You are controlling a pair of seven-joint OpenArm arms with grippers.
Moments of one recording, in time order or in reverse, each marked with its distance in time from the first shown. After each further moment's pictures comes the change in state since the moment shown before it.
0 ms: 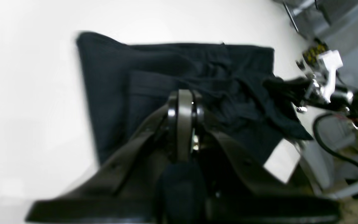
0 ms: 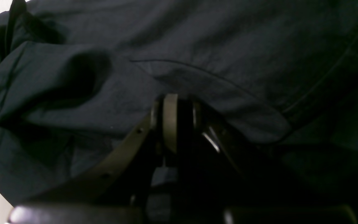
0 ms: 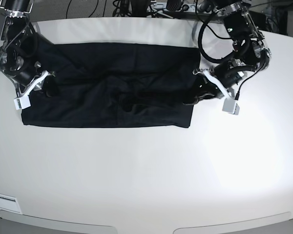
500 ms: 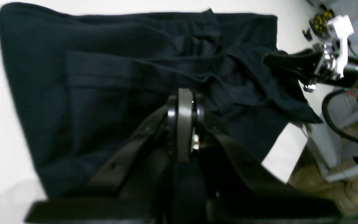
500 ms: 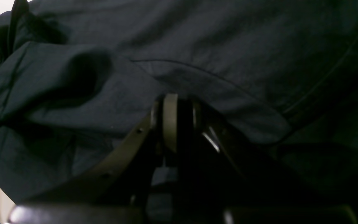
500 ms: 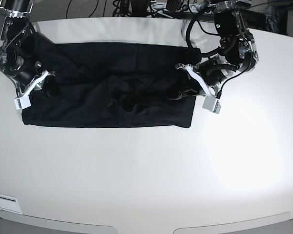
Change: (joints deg) left arm 2.1 -0.5 8.7 0.0 9.3 1.1 -7.5; right arm 0.1 0.0 0.0 -0.1 1.1 0.0 -0.9
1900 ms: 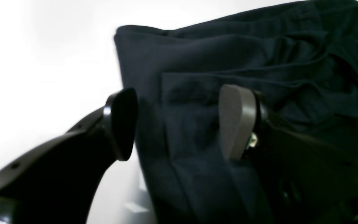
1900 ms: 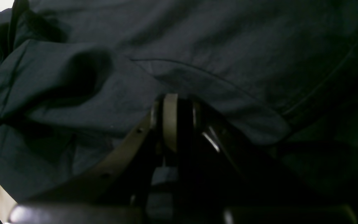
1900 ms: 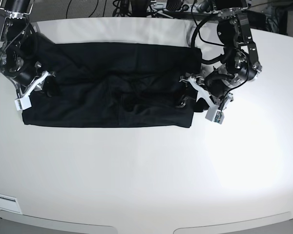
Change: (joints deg) left arm -3.0 -4.0 3.8 0.0 18.9 4.5 -7.1; right arm 0.6 0.0 0.0 0.0 0.2 0.0 -1.2
